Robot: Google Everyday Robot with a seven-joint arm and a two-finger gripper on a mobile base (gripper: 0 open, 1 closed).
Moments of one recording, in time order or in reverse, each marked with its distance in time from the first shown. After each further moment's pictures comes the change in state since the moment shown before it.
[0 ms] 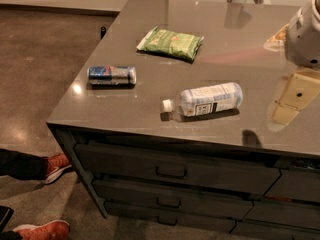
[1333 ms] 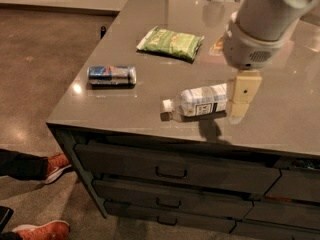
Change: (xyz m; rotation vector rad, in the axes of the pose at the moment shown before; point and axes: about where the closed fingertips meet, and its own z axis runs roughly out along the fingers) arm -0.060 -0.023 0.064 -0.067 0.025 -0.284
